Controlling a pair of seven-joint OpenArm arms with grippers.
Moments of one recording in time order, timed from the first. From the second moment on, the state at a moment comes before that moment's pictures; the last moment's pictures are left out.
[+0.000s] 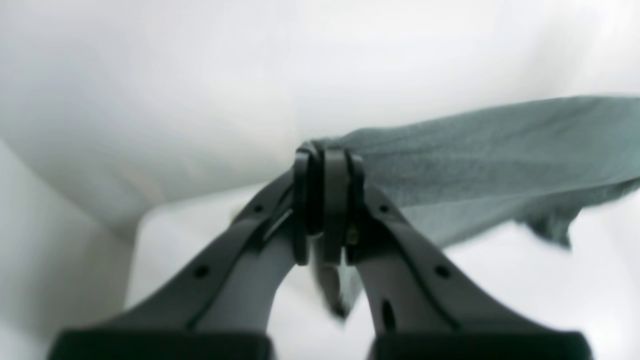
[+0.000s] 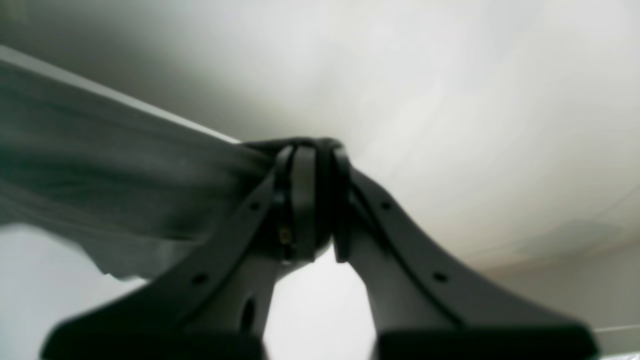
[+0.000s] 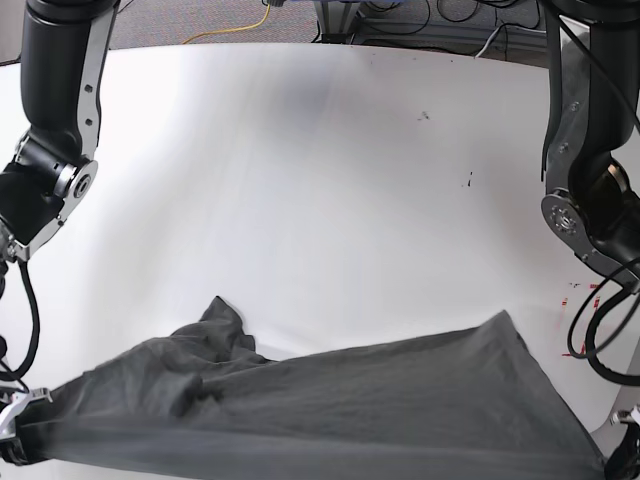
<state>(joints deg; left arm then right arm) -56.1 -18.0 -32.9 85.6 -38.9 -41.9 85.4 49.8 28.2 20.7 97.1 23.9 40.1 -78.8</state>
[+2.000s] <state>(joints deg) 22.7 -22.1 -54.2 104.8 -58.7 -41.9 84.1 -23.2 16.9 33.4 113.8 43.7 40.1 -80.2</state>
